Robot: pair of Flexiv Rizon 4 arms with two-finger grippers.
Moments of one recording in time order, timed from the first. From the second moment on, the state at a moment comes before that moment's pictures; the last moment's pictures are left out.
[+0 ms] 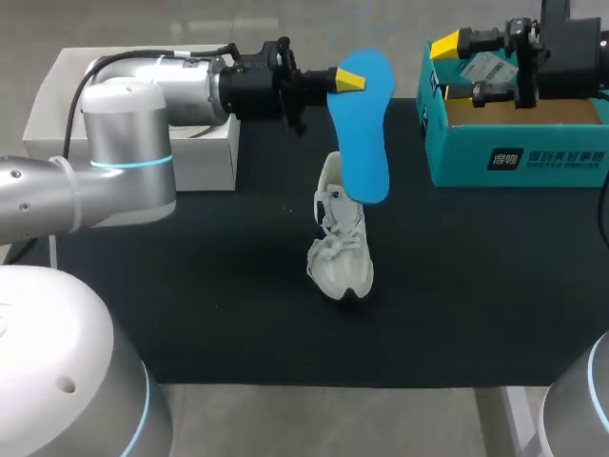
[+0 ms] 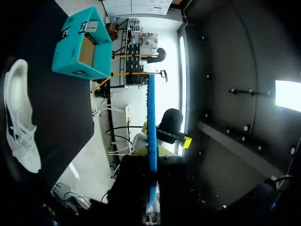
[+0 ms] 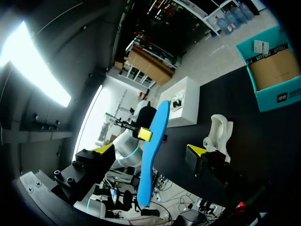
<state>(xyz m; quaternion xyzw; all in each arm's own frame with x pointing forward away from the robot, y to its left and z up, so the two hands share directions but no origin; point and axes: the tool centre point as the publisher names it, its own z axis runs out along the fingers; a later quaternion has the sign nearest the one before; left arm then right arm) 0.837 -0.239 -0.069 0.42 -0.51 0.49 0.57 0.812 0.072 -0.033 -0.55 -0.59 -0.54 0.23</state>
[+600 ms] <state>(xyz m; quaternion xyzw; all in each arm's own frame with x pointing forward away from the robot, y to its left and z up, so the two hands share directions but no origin) 0.838 -0.241 -0.070 0.43 -0.51 0.49 0.57 0.810 0.074 -0.037 -0.56 -0.59 -0.53 0.23</state>
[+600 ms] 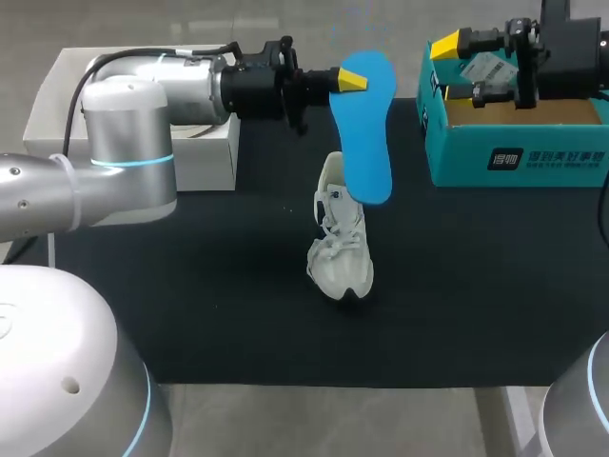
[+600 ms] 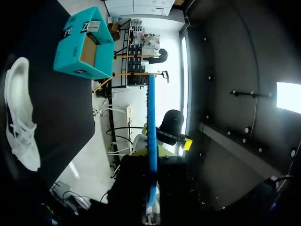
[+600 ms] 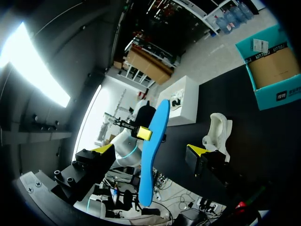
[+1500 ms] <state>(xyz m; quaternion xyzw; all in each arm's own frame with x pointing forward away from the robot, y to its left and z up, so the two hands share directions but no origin) 0.869 -0.247 -0.083 0.47 -0.50 0.49 0.54 0.809 0.138 0.028 -0.67 -0.67 -0.30 0.13</state>
